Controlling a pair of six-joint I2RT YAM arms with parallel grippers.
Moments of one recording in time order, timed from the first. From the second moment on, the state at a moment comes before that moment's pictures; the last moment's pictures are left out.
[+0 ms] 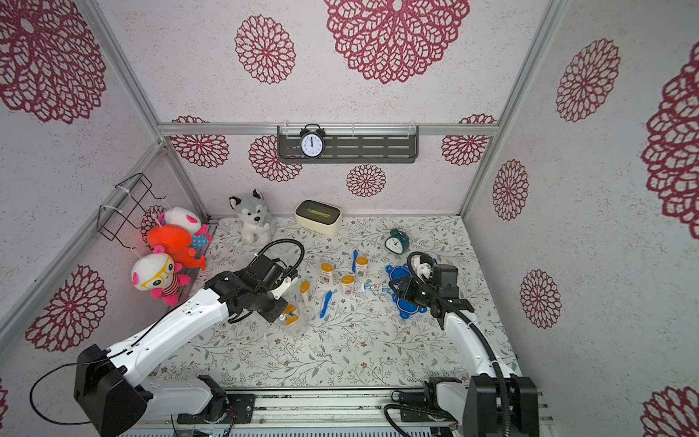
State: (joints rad) left arm -0.62 1.32 1.10 -0.97 -0.07 0.08; right arm 0.02 1.12 0.64 -0.25 -0.61 0.50
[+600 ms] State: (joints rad) left arm -0.62 1.35 1.10 -0.91 -0.04 0.06; right arm 0.02 1.12 0.64 -0.27 -0.60 0.49
